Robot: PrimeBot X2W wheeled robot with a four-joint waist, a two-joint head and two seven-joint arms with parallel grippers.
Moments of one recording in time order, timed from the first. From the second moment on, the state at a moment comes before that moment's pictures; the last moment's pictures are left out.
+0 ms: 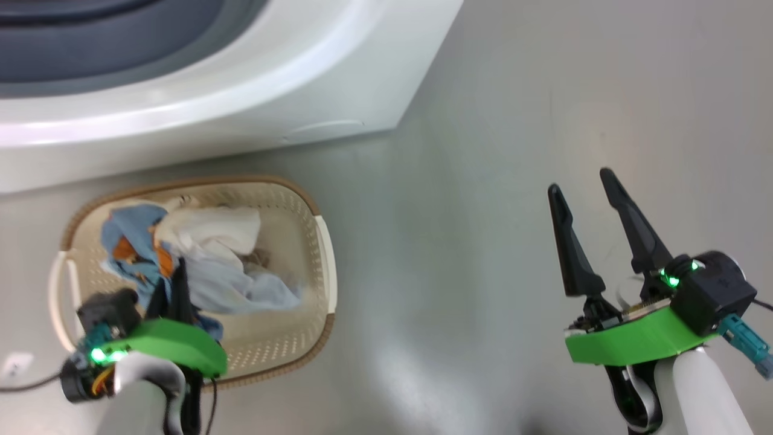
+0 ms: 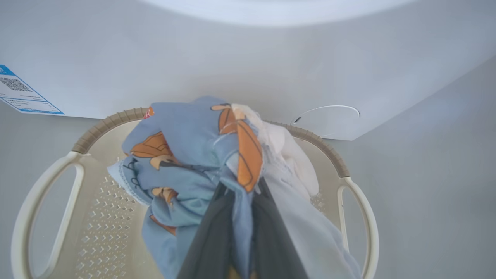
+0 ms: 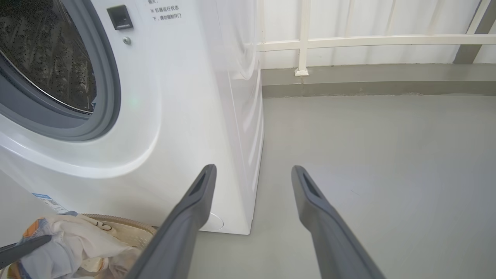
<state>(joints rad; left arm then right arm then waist) -0.40 0.08 -0.10 0.59 -0.40 0.03 -0.25 -0.23 -0.07 0.08 -0.05 0.19 0.13 -0.26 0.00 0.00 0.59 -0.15</state>
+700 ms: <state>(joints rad) -0.11 0.05 -0.09 0.36 -0.31 0.06 -0.25 -0.08 -0.10 0.07 -0.02 0.19 0.13 -0.26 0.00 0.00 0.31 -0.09</state>
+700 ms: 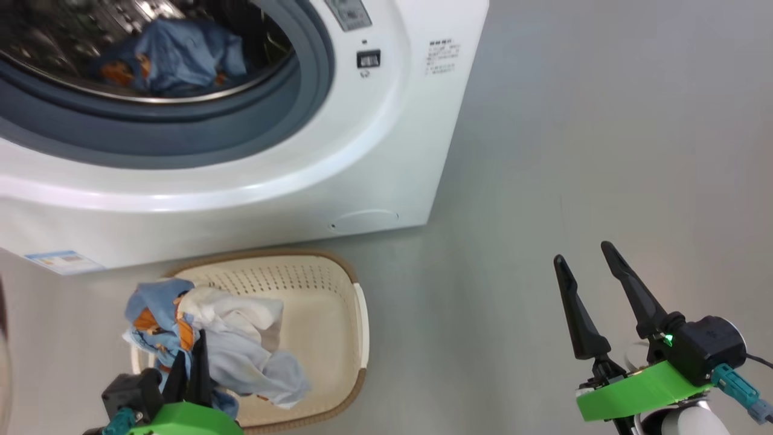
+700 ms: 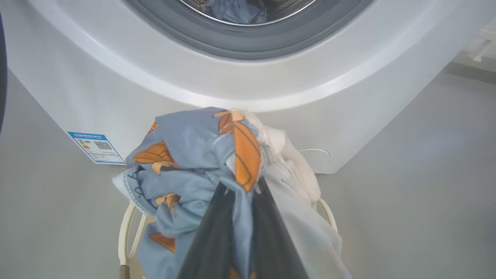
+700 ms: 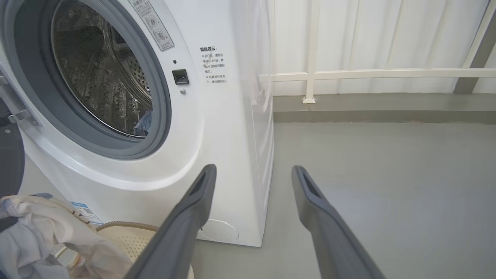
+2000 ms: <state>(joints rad) 0.12 0.04 -0.09 0.03 -0.22 0.09 -0.25 0.05 -0.13 0.07 0.01 0.20 0.13 -0.26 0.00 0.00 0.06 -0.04</state>
